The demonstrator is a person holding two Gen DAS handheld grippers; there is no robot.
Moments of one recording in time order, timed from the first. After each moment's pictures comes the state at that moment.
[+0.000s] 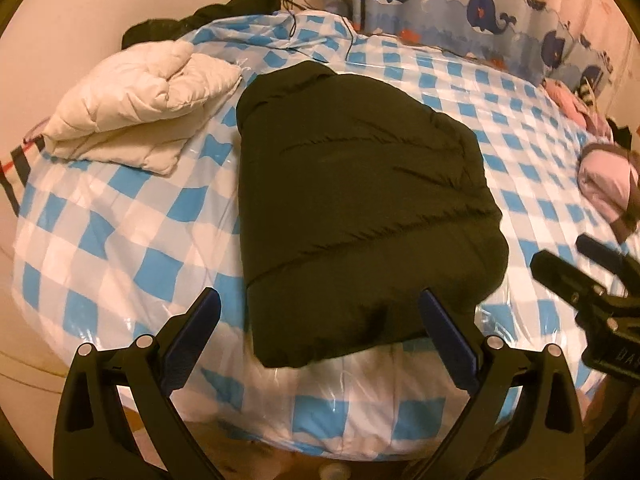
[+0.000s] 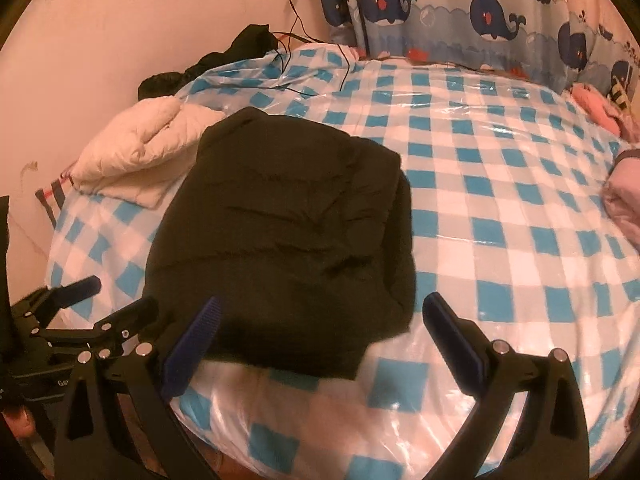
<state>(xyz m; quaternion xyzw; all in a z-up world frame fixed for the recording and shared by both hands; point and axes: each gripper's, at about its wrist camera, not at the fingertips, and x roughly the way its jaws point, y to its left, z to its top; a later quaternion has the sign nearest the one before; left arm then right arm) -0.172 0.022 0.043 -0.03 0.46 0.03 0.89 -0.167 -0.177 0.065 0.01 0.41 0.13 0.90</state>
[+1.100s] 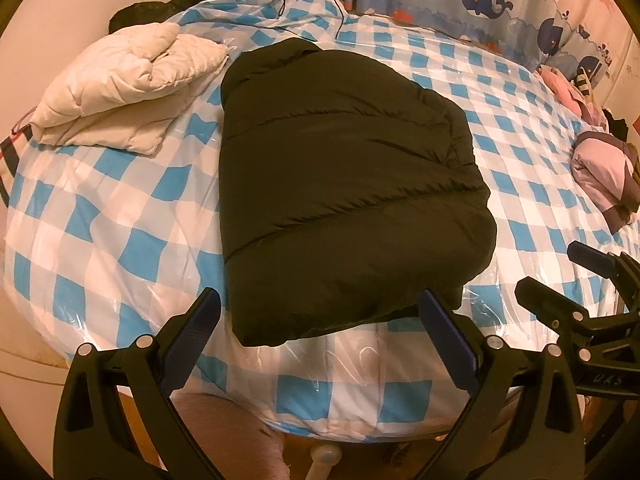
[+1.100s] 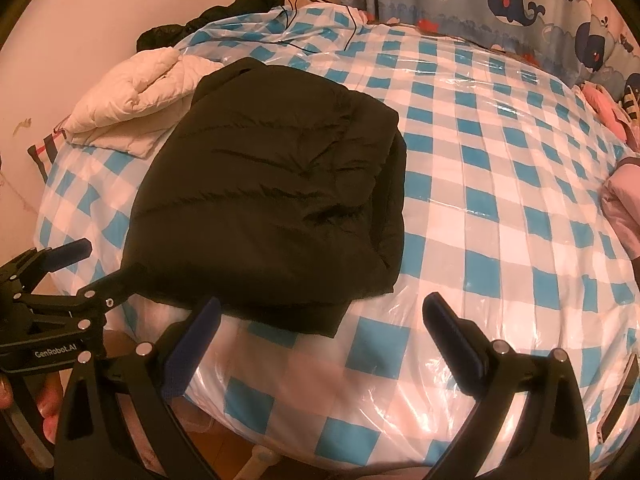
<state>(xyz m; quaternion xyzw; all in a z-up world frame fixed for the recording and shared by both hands) -0.164 0.019 0.038 -0.05 0.50 0.01 0.87 -0.168 -0.178 0.052 -0.04 0.48 0.13 0.87</state>
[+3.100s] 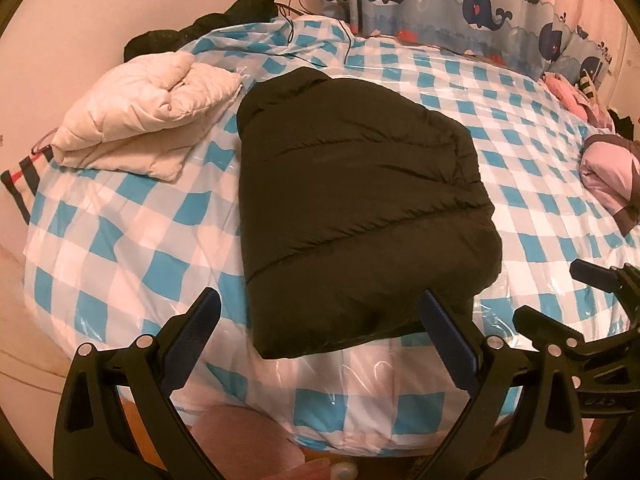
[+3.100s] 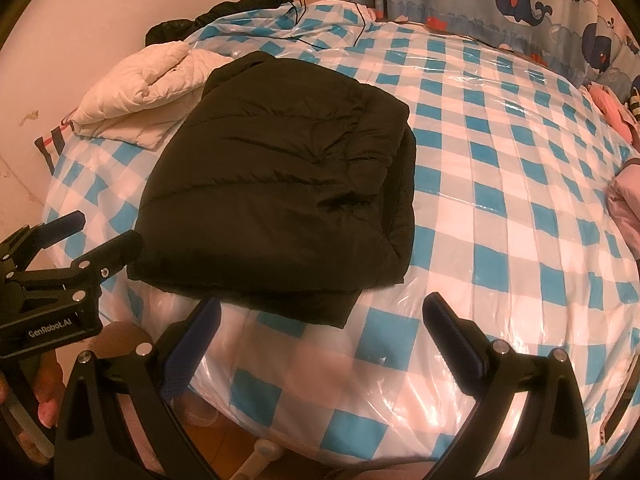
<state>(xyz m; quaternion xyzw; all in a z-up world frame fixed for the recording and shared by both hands) -0.172 0.019 0.052 -0.03 0.46 0.03 0.89 -0.172 -0.175 0.043 -0.04 0.48 0.14 0.86</state>
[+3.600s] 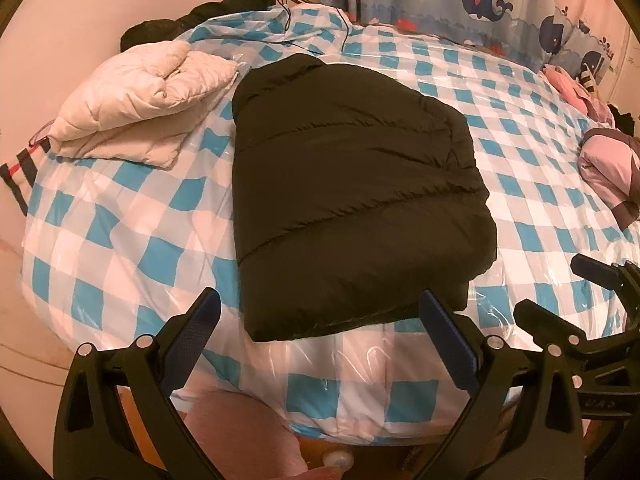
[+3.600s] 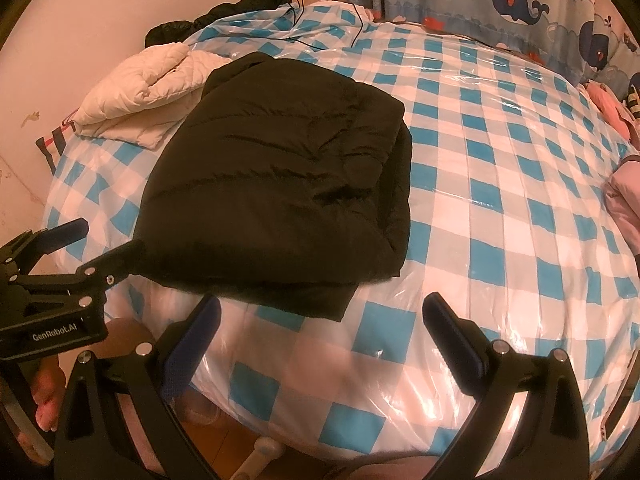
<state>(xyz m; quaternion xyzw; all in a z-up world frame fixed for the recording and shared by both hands) -0.181 0.009 0.047 -0.02 0.48 0.04 0.88 -0.174 -0.177 0.042 -0.04 0.48 0.14 0.86</state>
